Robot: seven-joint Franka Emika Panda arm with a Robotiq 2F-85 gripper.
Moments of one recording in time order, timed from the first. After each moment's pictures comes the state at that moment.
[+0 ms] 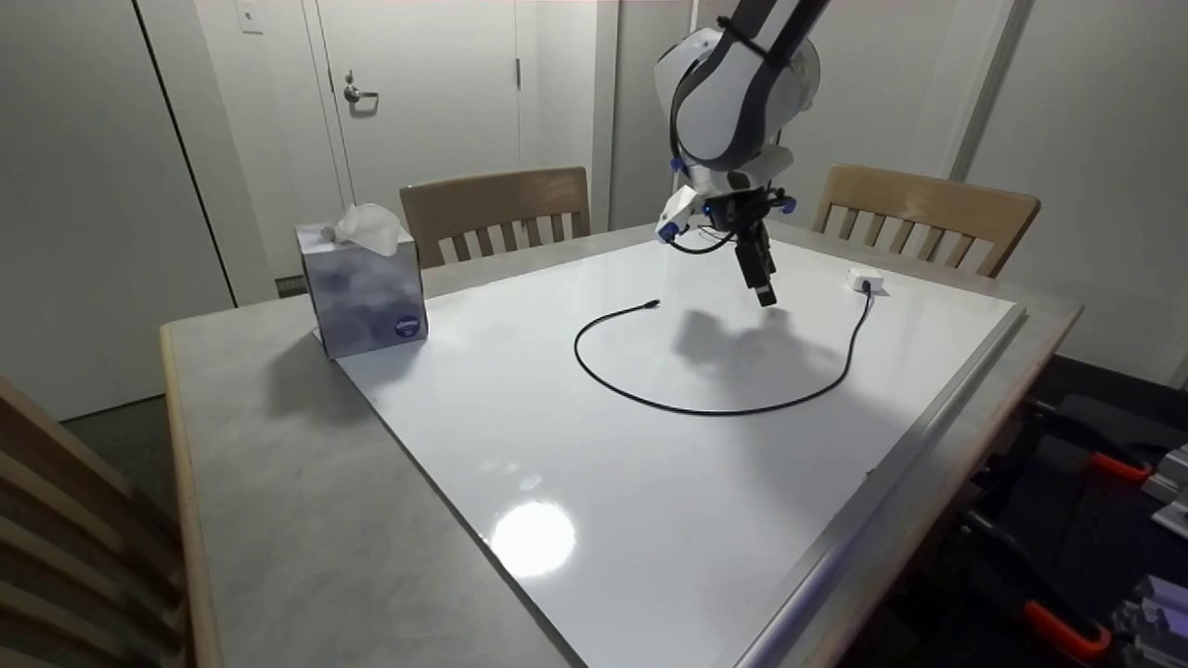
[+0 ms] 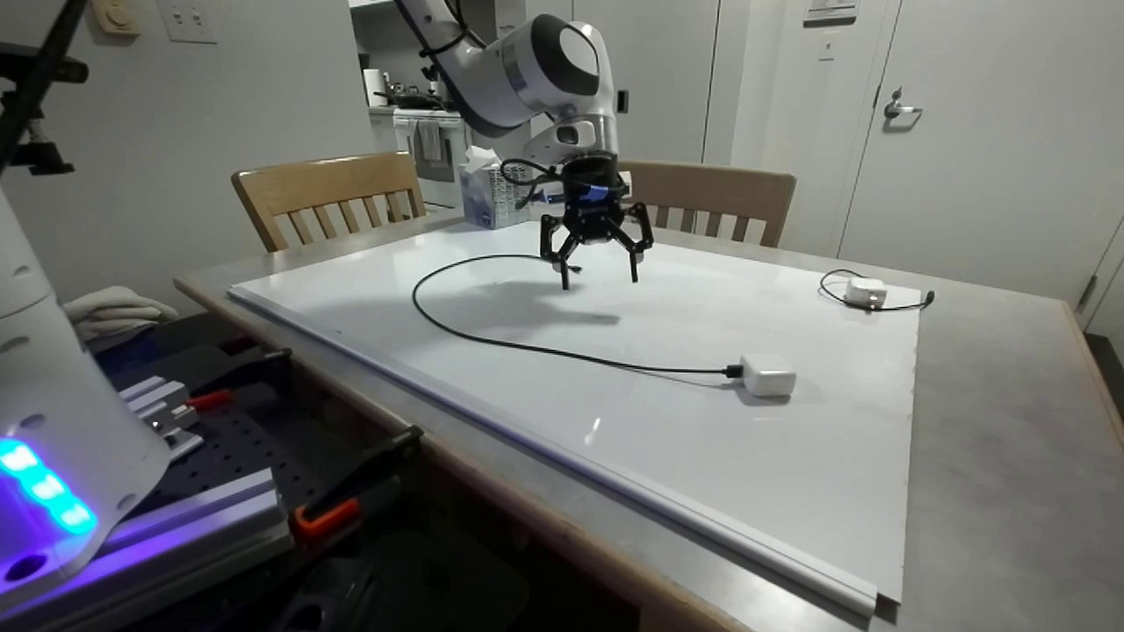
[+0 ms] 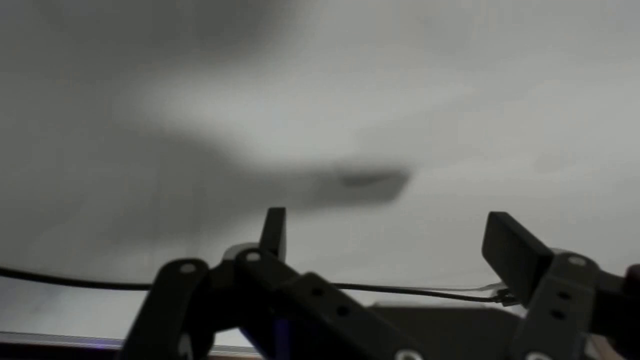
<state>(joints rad) 0.43 0.66 -0.51 -1.96 -0.12 2.23 2.60</state>
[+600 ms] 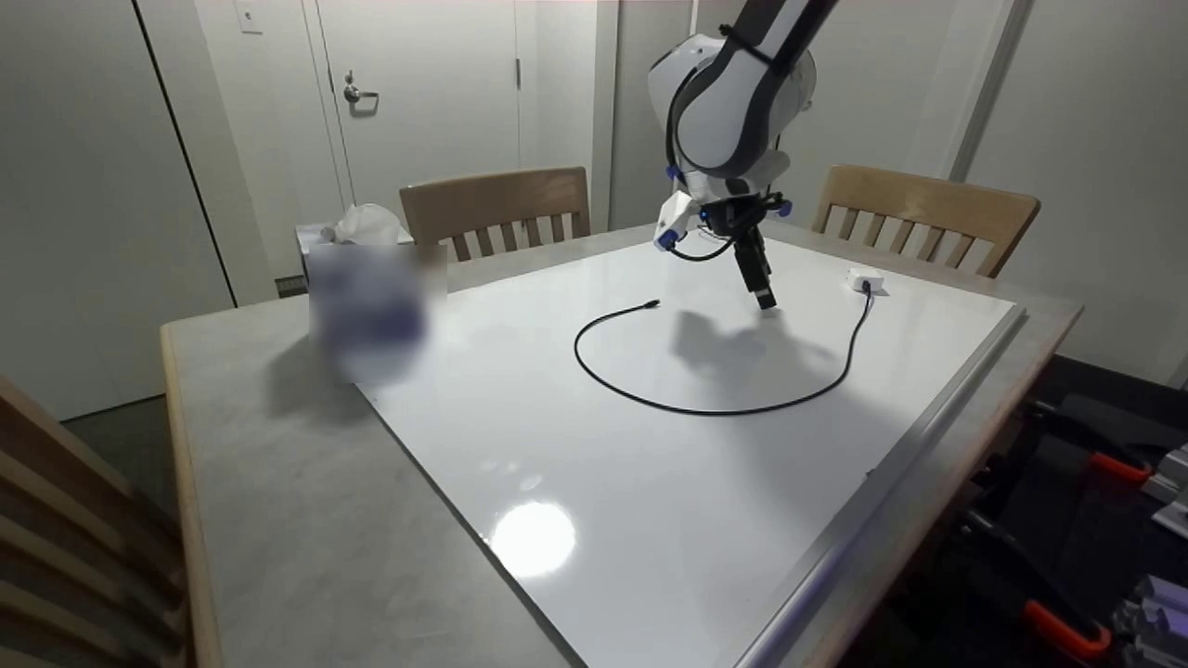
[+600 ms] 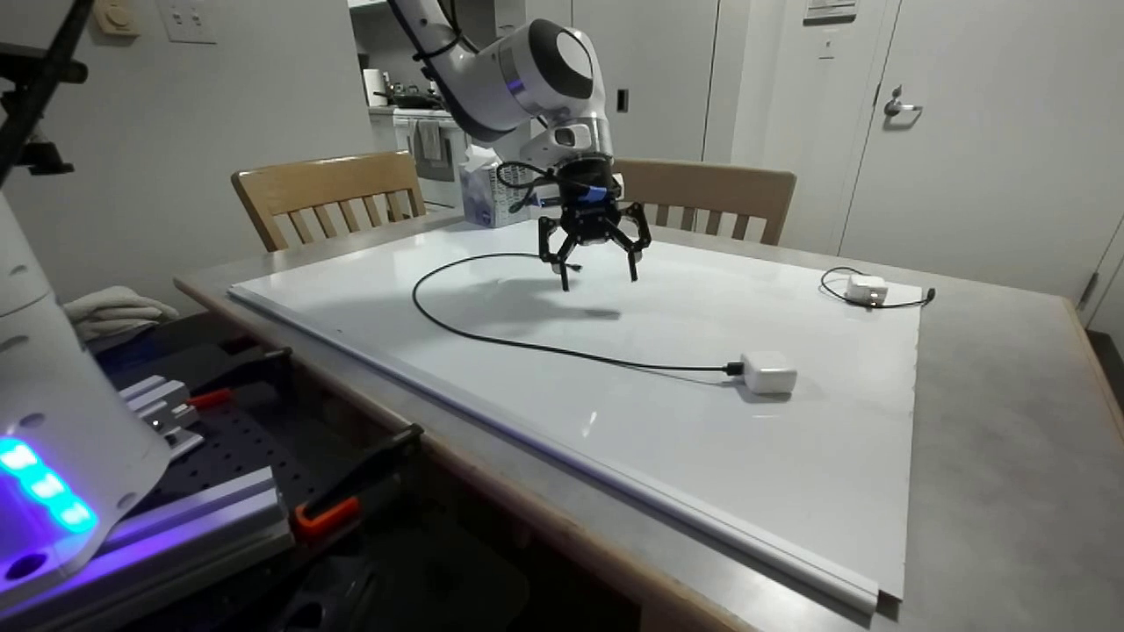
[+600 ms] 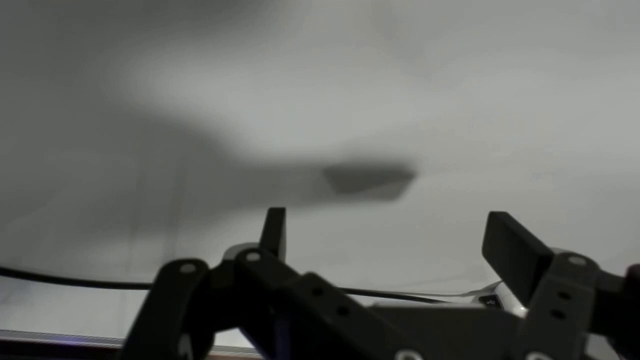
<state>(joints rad) 0.41 0.66 -0.48 -1.96 -0.18 2.24 2.60</state>
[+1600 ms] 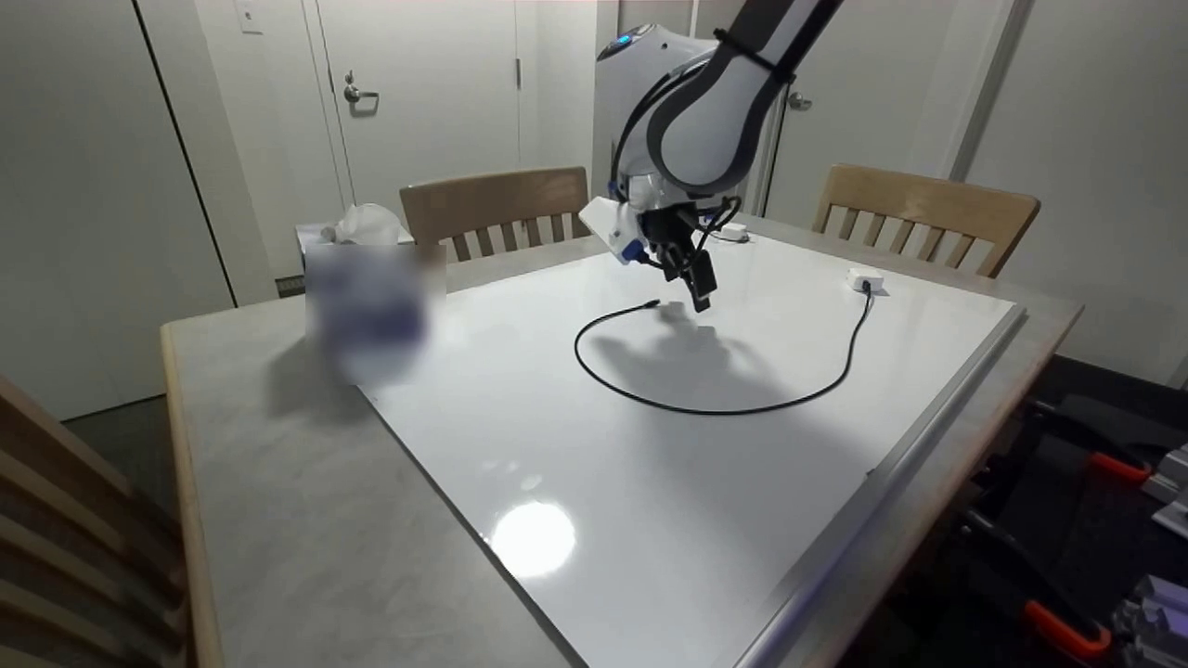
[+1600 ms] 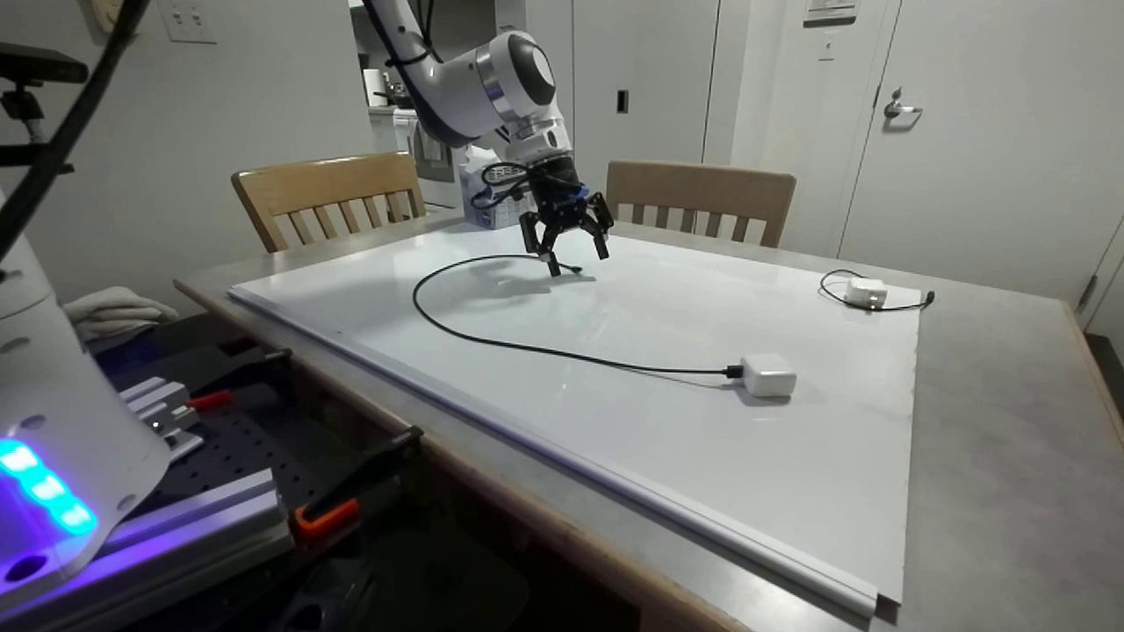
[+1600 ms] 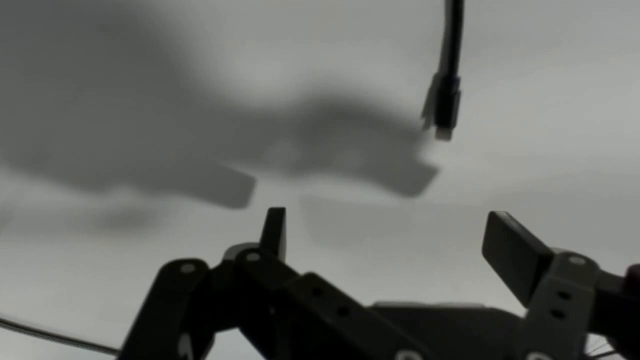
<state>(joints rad) 0.30 0.66 -0.23 -1.91 -0.44 2.44 2.37</state>
